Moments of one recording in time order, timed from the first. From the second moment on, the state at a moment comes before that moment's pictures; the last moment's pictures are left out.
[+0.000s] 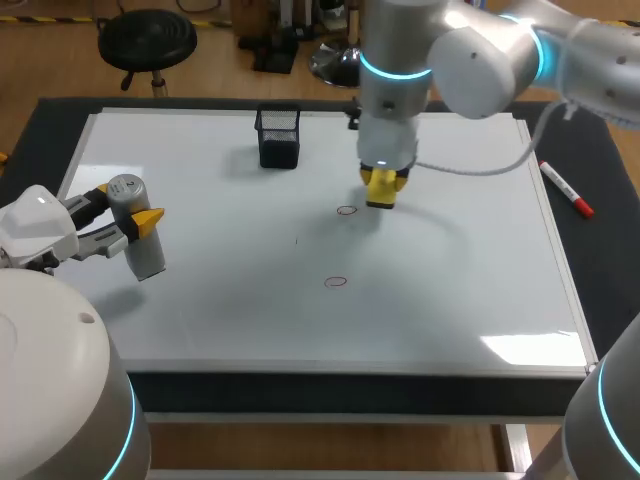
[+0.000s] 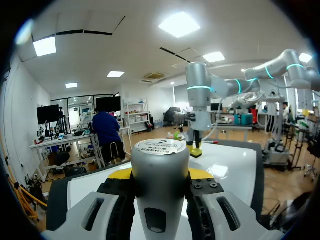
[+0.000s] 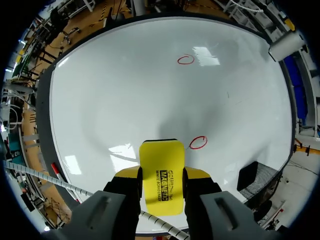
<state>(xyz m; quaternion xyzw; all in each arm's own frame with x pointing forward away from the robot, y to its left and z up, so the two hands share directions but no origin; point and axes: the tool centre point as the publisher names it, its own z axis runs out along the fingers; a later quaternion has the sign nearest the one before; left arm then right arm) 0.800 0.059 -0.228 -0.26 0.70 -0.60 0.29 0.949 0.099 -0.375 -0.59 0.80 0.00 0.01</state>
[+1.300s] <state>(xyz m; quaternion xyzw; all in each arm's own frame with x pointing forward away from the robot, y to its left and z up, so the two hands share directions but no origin) 0.800 0.059 -0.228 -0.26 0.70 -0.60 0.29 0.979 -0.071 -0.379 -0.48 0.88 0.02 0.00</state>
